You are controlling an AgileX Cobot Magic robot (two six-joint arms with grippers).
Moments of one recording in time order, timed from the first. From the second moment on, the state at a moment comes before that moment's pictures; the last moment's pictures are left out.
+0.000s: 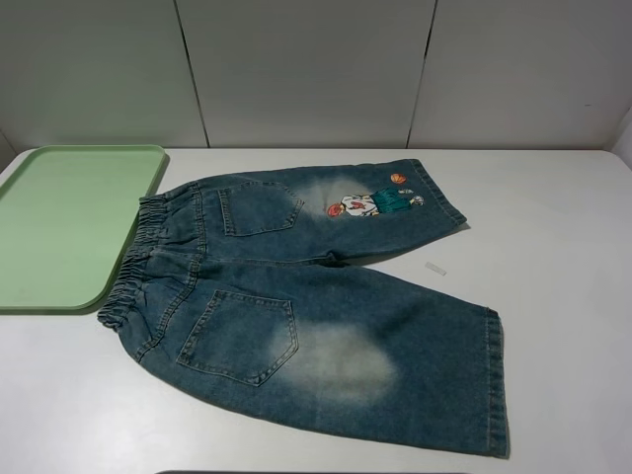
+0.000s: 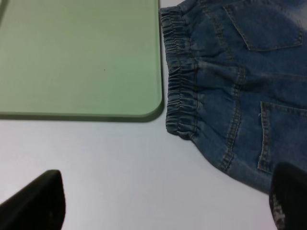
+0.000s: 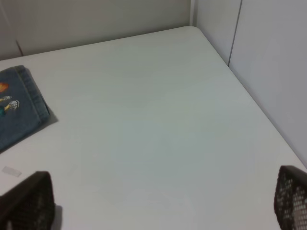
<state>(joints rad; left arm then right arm) -0.10 -0.01 -0.49 0.07 1.06 -0.18 -0.05 -0.01 -0.49 -0.21 1.04 0.25</state>
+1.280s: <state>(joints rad) -0.10 -0.01 -0.49 0.07 1.06 -0.18 -0.05 -0.01 -0.49 -0.21 1.04 0.25</state>
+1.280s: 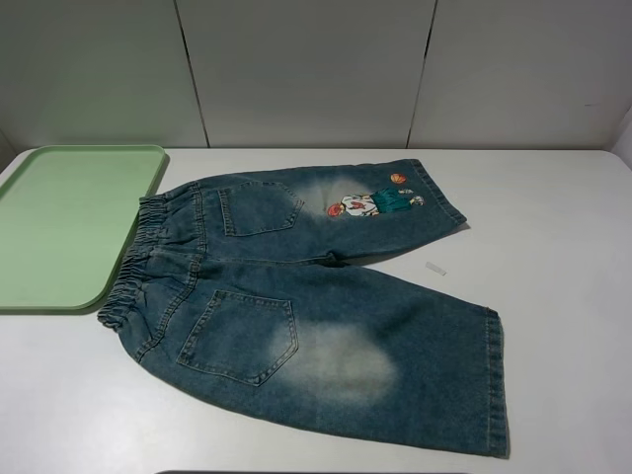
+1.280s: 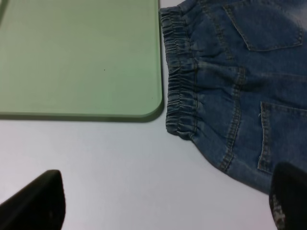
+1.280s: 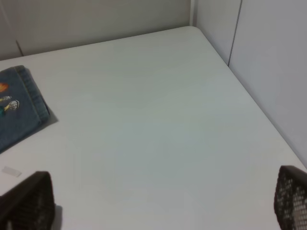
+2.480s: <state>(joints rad) -0.23 0.59 -0.78 0.18 1.17 0.27 0.12 0.40 -0.59 -0.19 1.11 -0.05</state>
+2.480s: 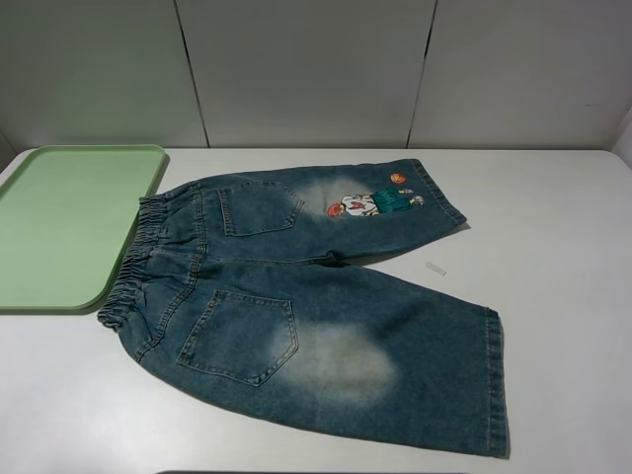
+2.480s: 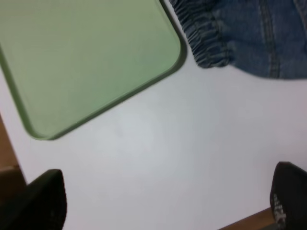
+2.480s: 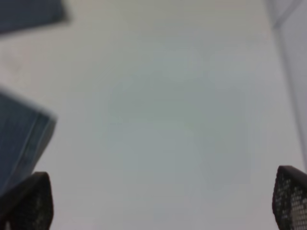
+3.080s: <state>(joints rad) -0.55 0.89 -0.64 0.27 1.11 0.39 0.57 0.69 -0.59 -0.23 1.09 -0.20</state>
